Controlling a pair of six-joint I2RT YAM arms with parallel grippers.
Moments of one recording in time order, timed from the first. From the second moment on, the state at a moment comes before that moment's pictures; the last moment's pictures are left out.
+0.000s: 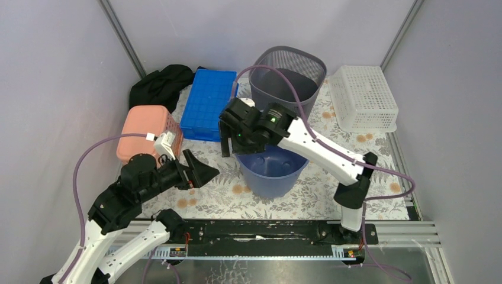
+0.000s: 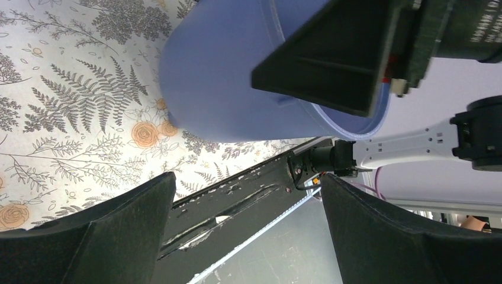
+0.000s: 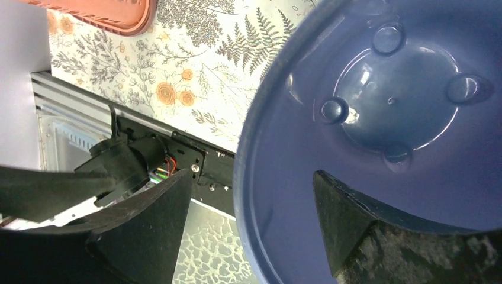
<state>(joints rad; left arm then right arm) -0.66 0.51 0.99 -0.89 0.11 -0.77 1.10 1.84 2.13 -1.28 0.16 0.83</state>
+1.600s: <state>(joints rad) -0.66 0.42 0.99 -1.00 0.19 -0.74 1.16 1.83 2.36 -1.52 0.27 0.89</state>
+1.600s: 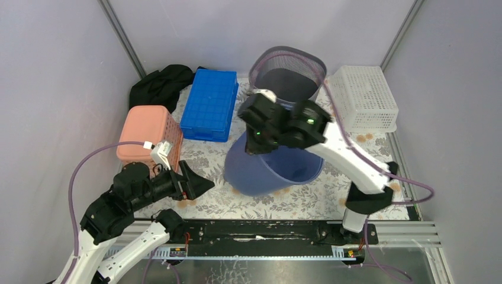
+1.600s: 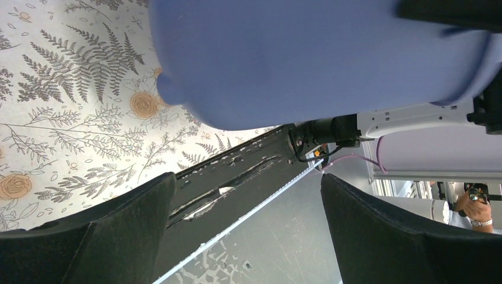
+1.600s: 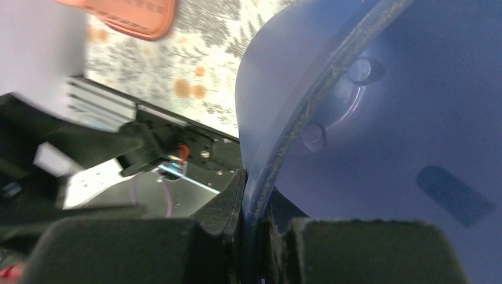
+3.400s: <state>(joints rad) -0.66 0.43 1.19 -1.00 0.07 -0.83 0.83 1.08 1.18 -0.44 -0.31 1.09</state>
